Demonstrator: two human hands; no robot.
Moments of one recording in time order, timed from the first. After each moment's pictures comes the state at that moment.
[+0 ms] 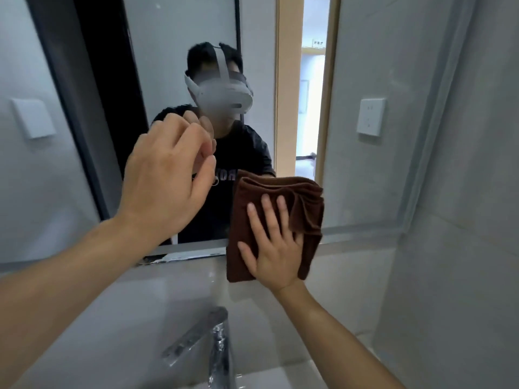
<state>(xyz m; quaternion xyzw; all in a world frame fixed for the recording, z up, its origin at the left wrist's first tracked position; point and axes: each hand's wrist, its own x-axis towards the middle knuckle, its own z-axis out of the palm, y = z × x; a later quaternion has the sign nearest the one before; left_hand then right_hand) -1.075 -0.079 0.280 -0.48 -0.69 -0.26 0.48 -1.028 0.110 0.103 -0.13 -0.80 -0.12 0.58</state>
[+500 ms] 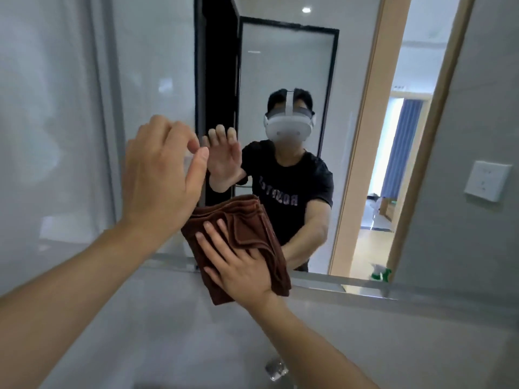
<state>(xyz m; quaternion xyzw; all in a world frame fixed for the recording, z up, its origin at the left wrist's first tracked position) -1.130 -0.262 0.320 -0.30 -0.71 -0.30 0.56 -1.146 -0.093 0.149 0.09 -0.88 -0.18 0.42</state>
